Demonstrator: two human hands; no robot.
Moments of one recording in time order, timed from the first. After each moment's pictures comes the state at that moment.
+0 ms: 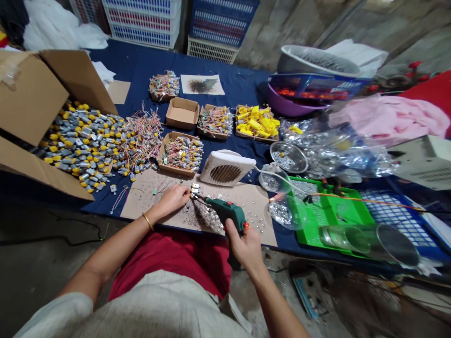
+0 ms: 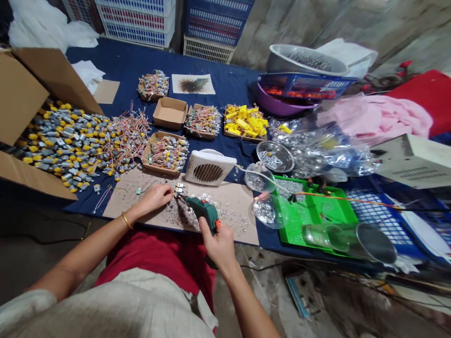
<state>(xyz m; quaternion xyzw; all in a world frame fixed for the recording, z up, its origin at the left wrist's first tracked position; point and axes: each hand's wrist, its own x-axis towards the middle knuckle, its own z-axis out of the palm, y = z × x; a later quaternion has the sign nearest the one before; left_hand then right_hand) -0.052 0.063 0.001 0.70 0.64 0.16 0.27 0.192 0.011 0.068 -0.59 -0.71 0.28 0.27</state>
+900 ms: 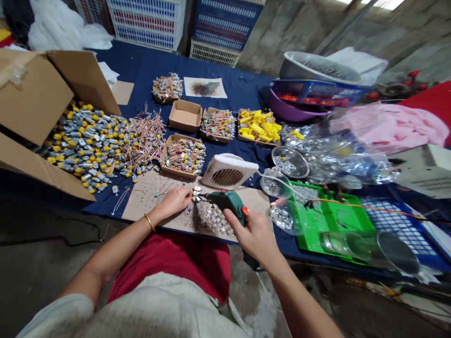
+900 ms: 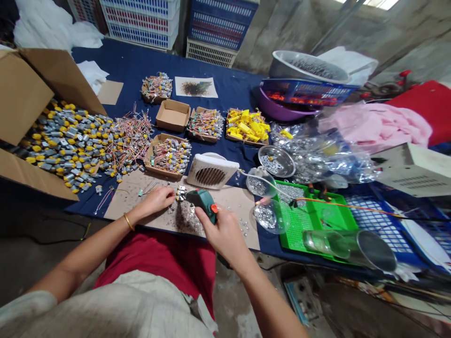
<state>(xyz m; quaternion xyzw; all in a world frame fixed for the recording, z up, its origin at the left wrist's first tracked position) -0.053 0.064 0.001 0.72 0.63 0.15 0.26 0.171 0.047 0.127 -0.54 -0.78 0.24 0.20</state>
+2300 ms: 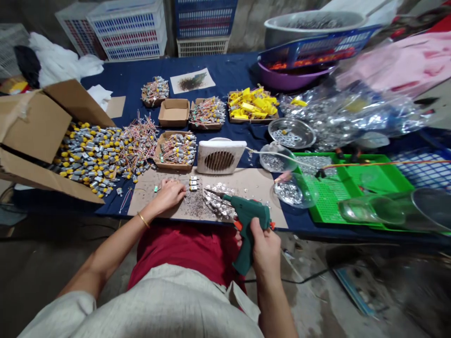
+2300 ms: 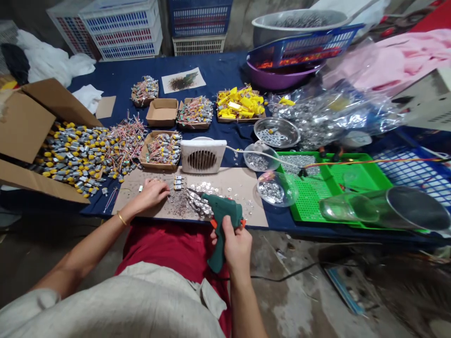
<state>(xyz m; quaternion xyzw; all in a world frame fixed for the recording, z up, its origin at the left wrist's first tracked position) -0.060 0.045 0.020 0.77 0.61 0.06 0.19 0.222 -0.033 0.049 -0.65 -0.30 0.54 0.44</state>
